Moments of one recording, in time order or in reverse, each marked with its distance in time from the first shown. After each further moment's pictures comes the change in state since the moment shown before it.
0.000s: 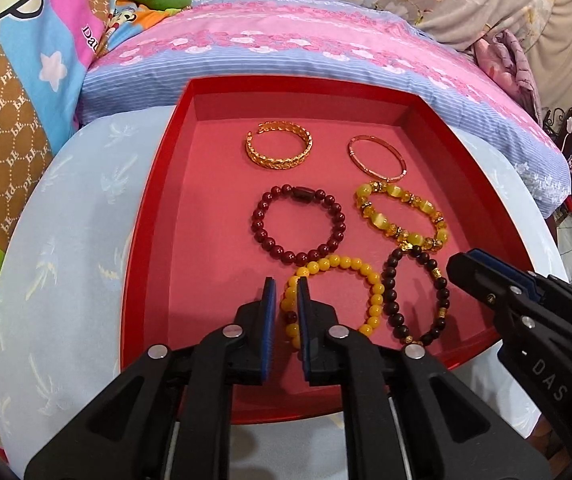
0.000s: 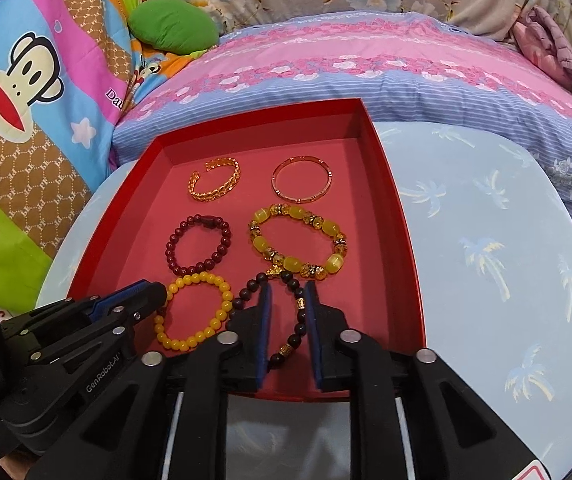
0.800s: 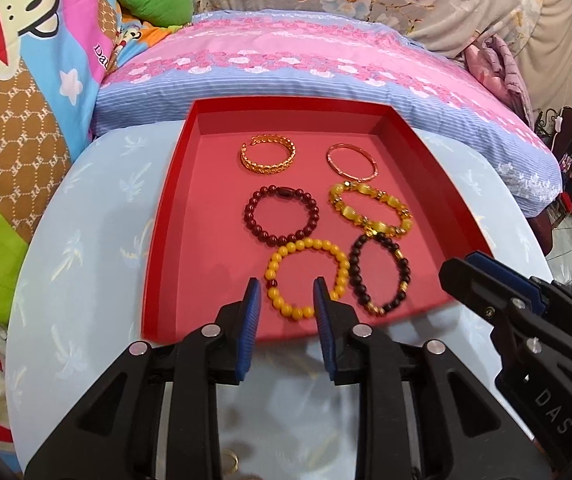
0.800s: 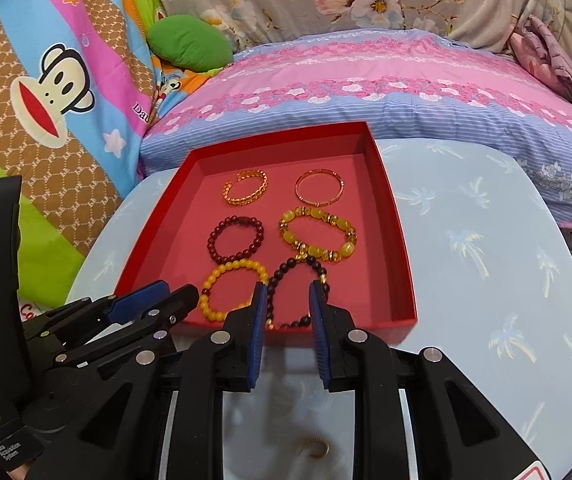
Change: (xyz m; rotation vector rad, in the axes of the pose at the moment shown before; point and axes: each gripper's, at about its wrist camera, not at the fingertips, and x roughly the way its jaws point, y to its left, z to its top) left arm -0.046 -0.015 -0.018 0.016 -0.043 0.006; right arm -0.055 0.014 -0.018 -0.008 -0.049 0.033
